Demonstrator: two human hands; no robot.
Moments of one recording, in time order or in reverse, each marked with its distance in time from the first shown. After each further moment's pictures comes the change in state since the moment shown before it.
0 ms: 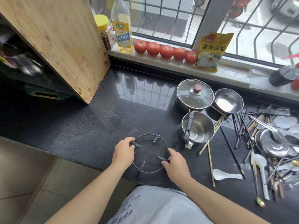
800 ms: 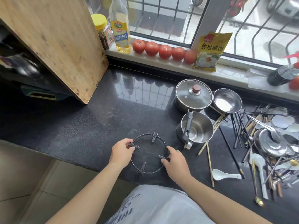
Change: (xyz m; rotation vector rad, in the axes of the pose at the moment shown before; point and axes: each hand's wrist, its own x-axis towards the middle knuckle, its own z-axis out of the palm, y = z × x) left_hand 0.010 -0.009 0.000 -0.130 0.001 -0.053; right_hand 0.003 -0.002 -0.006 0.025 0.015 -0.033
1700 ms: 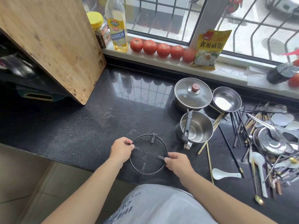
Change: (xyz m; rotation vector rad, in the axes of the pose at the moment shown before) left_hand 0.019 0.006 0.001 -0.135 -0.026 -0.157; right_hand 0.015 0.018 0.004 0.636 -0.092 0.345
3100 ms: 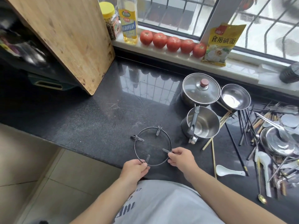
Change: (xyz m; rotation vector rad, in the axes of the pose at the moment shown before) left_hand -0.094 -0.045 0.040 -0.620 -0.166 -0.339; right_hand -0.001 0.005 0.001 -0.010 0.034 -0.024
